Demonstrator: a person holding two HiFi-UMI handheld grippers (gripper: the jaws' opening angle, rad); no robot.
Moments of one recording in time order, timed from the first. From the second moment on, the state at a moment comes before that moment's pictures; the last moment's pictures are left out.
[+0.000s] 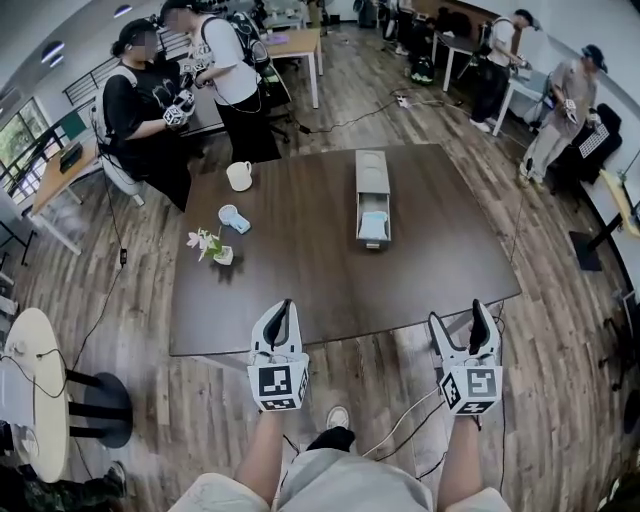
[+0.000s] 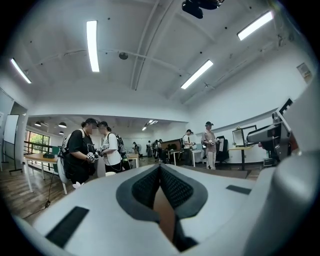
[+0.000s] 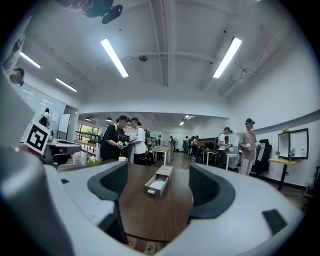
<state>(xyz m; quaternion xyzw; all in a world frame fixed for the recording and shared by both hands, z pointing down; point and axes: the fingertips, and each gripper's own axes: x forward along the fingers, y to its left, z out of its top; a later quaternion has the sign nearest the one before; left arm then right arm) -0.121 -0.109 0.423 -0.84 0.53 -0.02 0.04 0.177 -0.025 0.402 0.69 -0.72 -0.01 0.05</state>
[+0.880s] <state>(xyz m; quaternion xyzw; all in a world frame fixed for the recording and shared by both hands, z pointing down) -0.154 -0.230 0.415 -0.82 0.56 -0.02 0.04 0.150 -0.174 0.392 0.65 -0.76 -0.03 0.05</state>
